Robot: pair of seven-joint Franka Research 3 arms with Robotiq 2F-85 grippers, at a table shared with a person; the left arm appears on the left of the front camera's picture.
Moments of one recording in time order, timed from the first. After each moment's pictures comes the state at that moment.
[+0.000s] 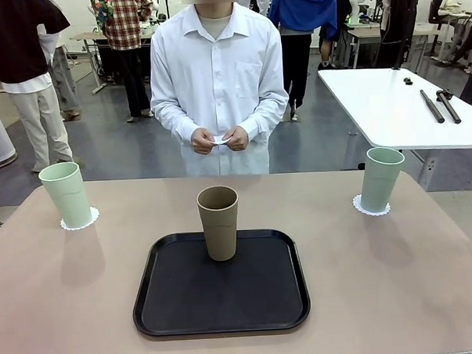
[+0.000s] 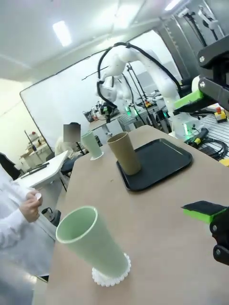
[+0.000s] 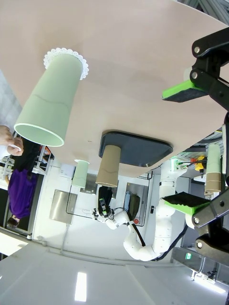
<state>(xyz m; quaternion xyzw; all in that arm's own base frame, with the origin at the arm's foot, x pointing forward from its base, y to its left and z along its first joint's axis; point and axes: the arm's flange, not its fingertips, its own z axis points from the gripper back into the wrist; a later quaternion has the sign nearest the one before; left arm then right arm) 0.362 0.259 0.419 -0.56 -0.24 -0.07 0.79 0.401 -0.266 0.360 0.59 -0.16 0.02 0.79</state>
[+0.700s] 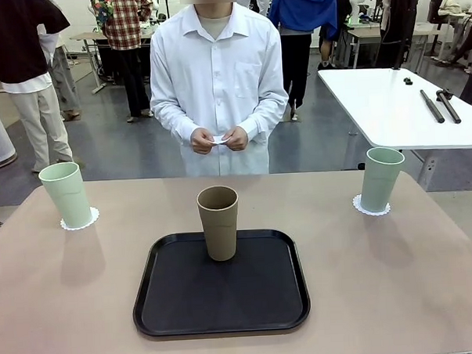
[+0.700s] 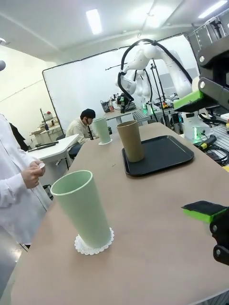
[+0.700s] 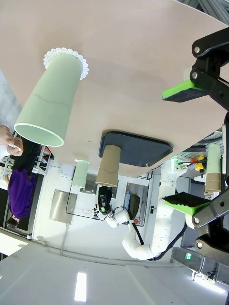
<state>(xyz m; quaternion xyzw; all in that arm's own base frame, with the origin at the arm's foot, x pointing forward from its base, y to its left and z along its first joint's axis) 0.355 0.288 0.399 -0.56 -0.21 0.02 0.81 0.401 -0.266 0.360 0.59 -0.16 0.02 0.79</state>
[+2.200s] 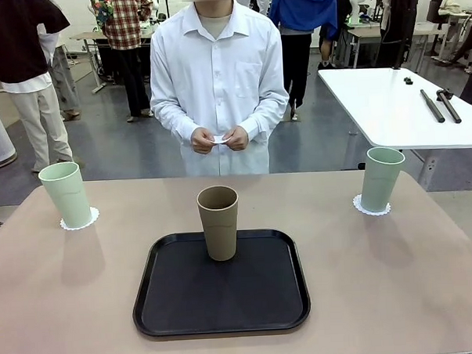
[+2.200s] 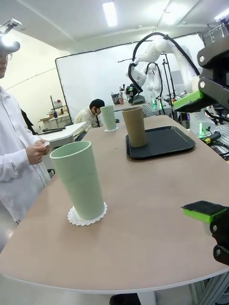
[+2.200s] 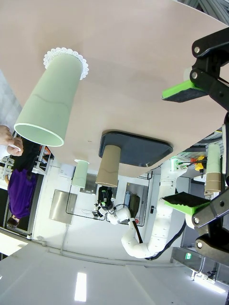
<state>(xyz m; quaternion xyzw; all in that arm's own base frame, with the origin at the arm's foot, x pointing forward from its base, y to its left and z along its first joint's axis) 0.346 0.309 0.368 -0.54 -0.20 0.06 0.81 0.401 -0.266 0.360 0.59 -0.16 0.02 0.79</state>
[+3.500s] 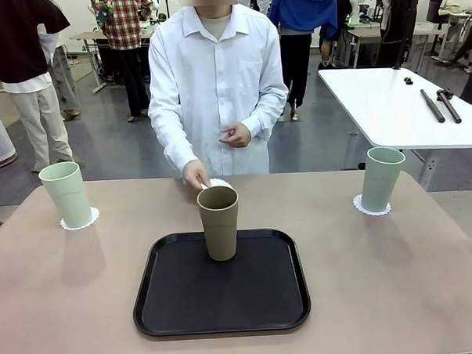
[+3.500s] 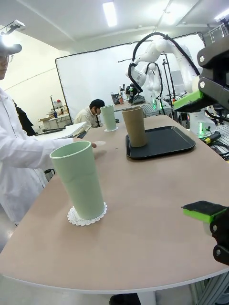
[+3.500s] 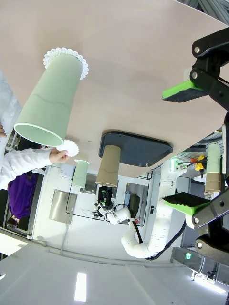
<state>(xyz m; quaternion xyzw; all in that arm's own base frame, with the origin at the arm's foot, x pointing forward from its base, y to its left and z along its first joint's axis) 0.346 0.309 0.368 -0.54 -0.20 0.06 0.81 0.401 -0.266 0.360 0.59 -0.16 0.02 0.79</state>
